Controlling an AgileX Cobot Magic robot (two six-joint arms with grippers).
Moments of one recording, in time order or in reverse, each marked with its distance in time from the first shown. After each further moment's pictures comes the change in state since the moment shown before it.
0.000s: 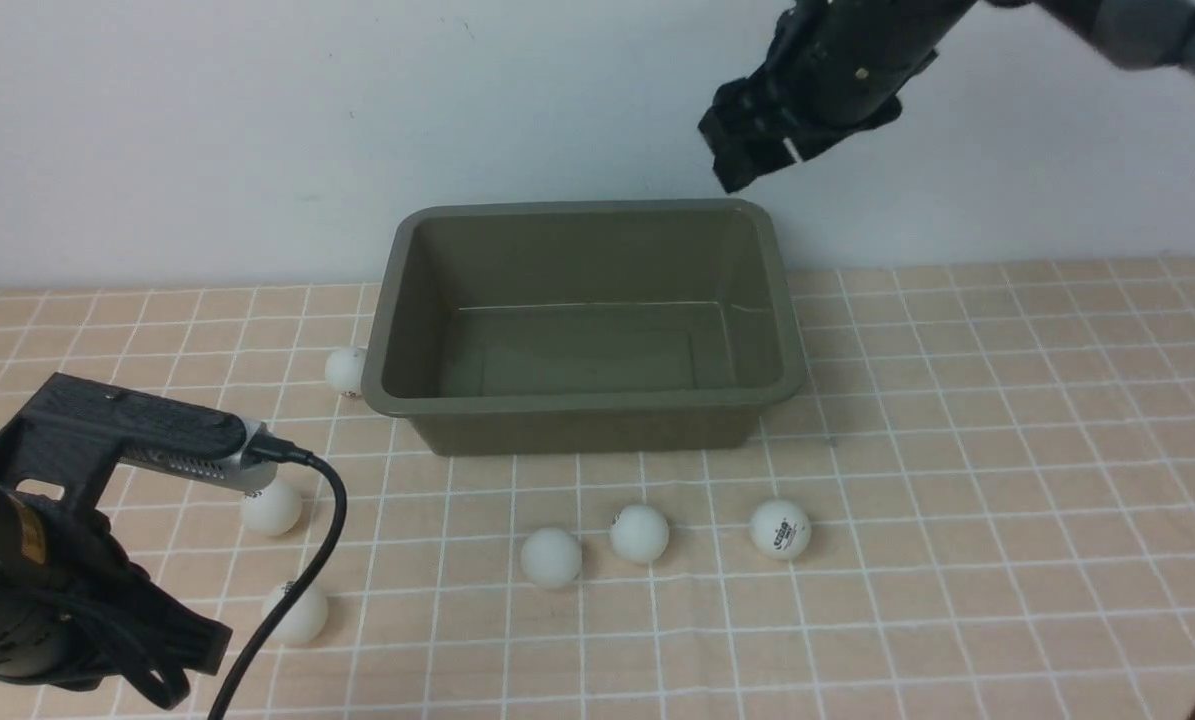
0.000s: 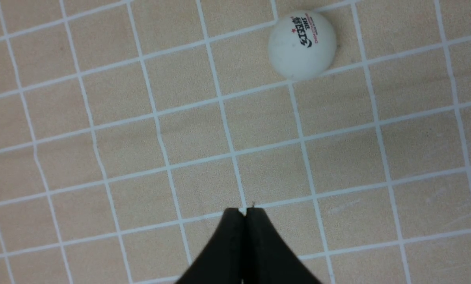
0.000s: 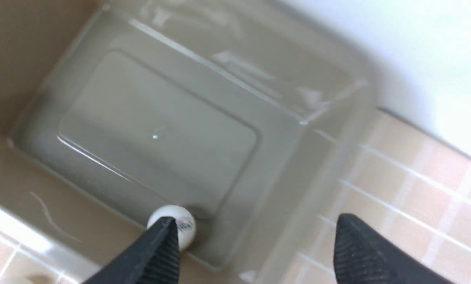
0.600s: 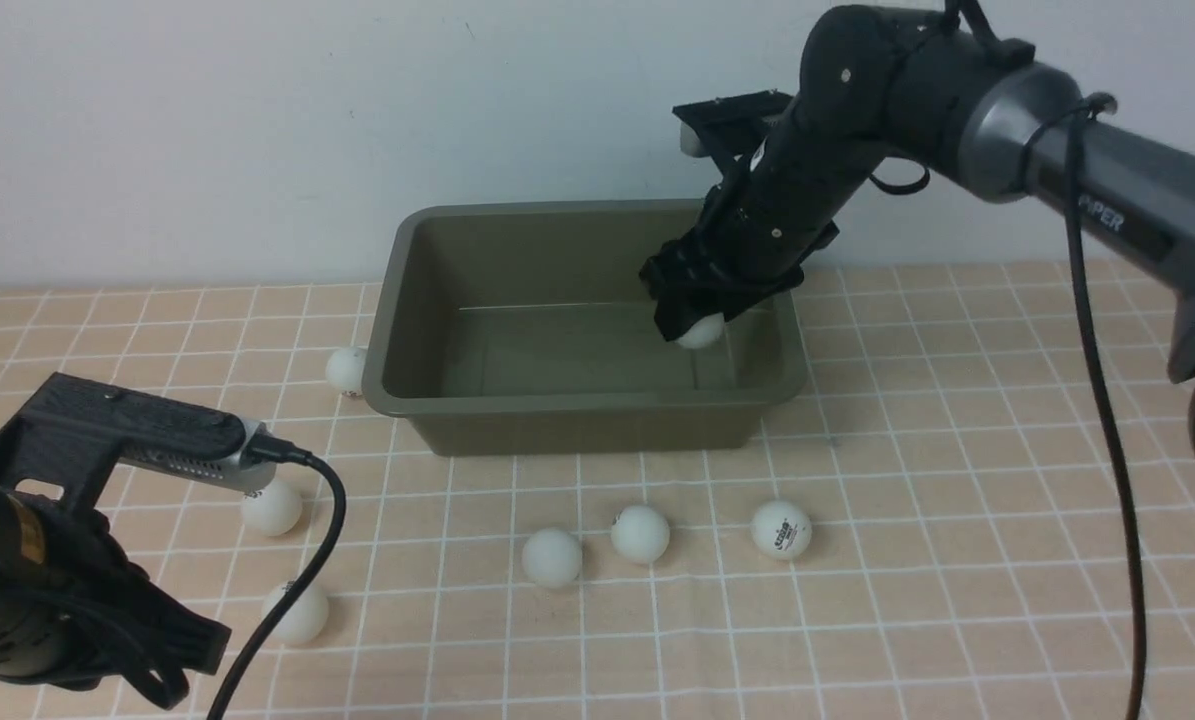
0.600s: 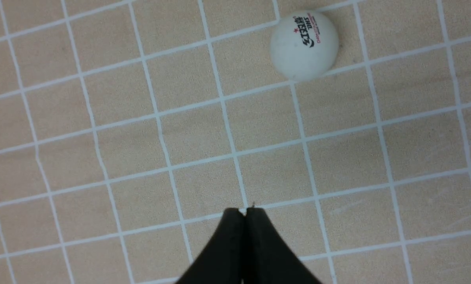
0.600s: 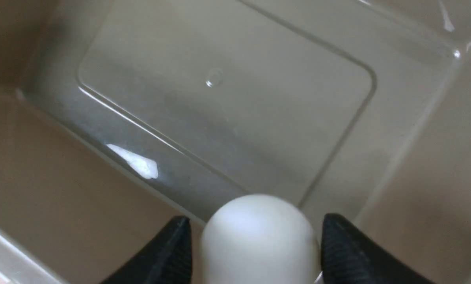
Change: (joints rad) right arm 0.001 0.248 0.064 0.218 -0.089 -0.079; left arm 0.000 0.000 0.000 0.002 0.000 0.000
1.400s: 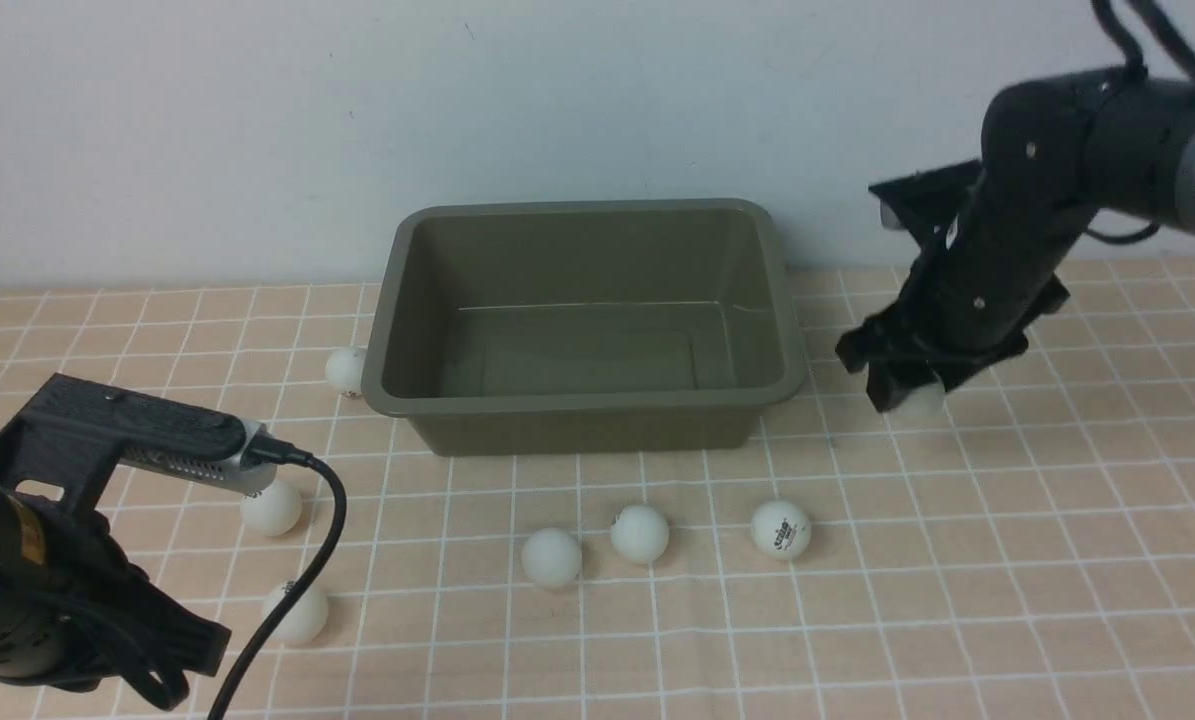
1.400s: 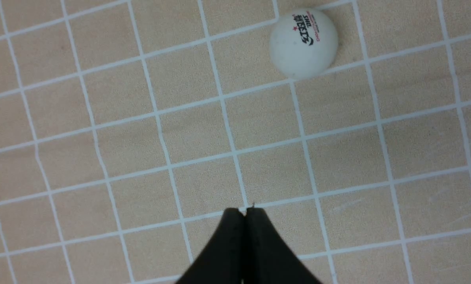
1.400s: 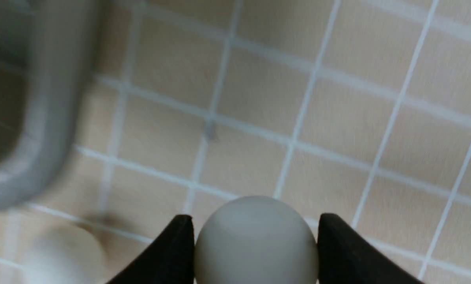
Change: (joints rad) right arm -0.135 -0.282 0.438 -0.219 -0.059 0.118; left arm 0.000 0.000 0.000 0.001 0.003 0.000
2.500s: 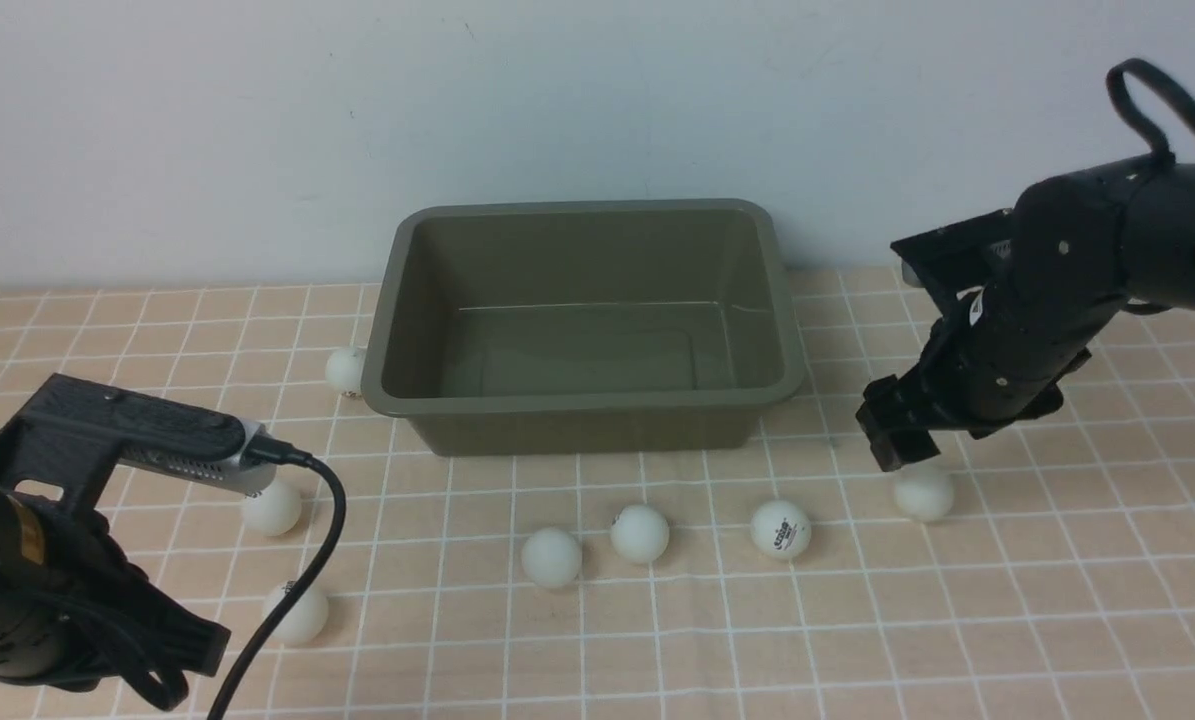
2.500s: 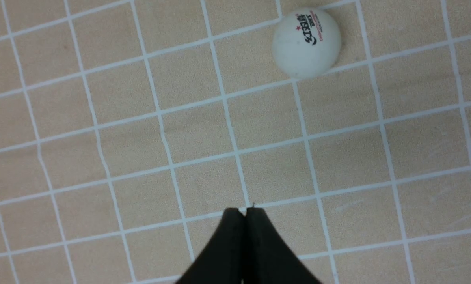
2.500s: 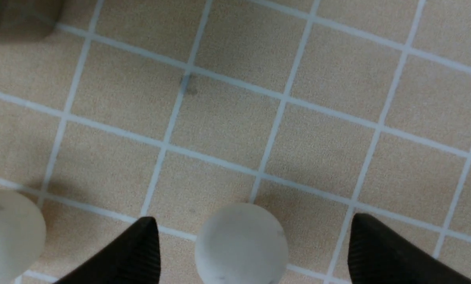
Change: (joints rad) right arm 0.000 -0.078 0.344 -0.076 -0.268 0.028; left arm 0.000 0.000 0.000 0.000 0.000 0.000
